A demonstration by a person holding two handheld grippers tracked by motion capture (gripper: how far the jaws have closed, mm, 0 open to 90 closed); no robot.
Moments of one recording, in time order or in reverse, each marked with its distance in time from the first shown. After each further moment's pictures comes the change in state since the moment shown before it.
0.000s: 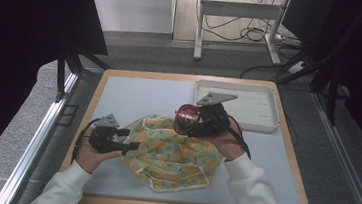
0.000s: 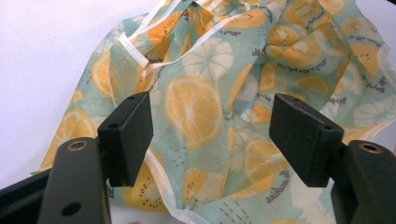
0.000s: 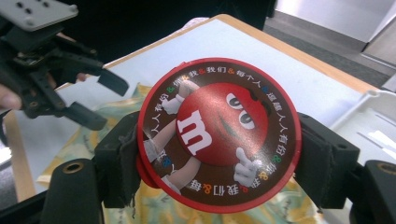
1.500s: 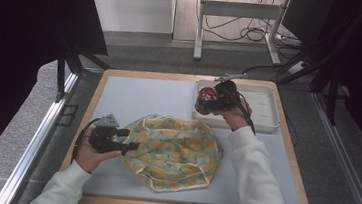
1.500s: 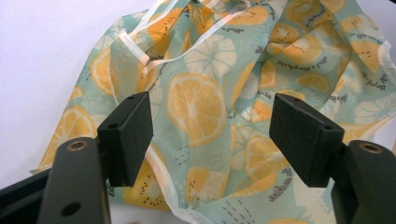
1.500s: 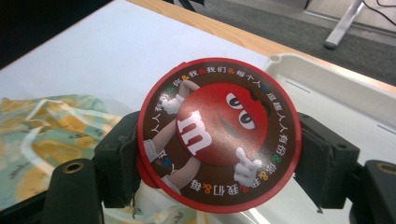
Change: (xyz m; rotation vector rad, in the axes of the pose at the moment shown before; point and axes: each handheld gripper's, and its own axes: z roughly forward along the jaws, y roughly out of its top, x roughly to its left) left arm 0.002 -0.001 0.001 0.009 -0.009 -0.004; right arm -0.112 -0.007 0.049 0.090 -0.172 0.163
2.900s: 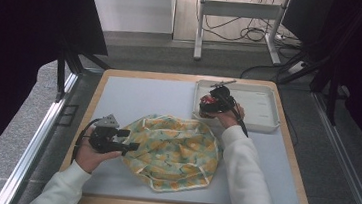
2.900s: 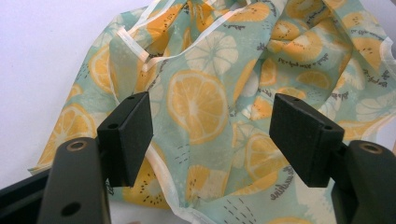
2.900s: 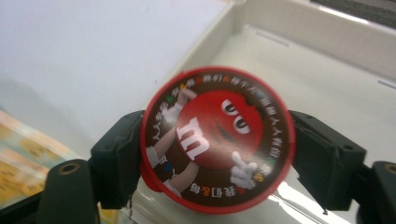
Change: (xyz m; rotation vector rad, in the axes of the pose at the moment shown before) left arm 0.000 -0.001 0.001 0.007 -0.002 0.004; right arm -0.027 -0.026 0.067 0.104 -0.132 0.069
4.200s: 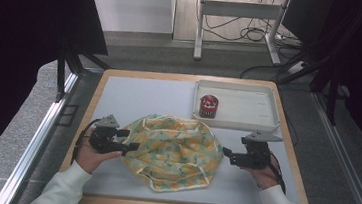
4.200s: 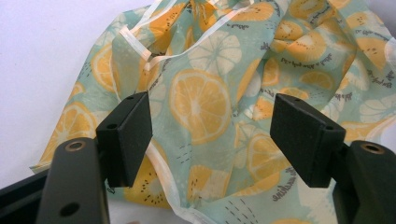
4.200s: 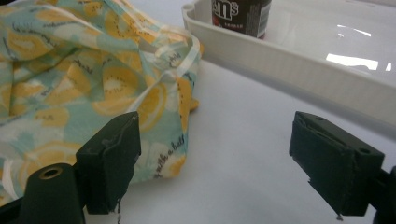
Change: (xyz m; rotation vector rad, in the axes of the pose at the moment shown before) left arm 0.000 0.000 0.001 0.001 0.011 -0.006; right arm 0.003 -0.151 -0.131 -0.166 0.106 -0.029
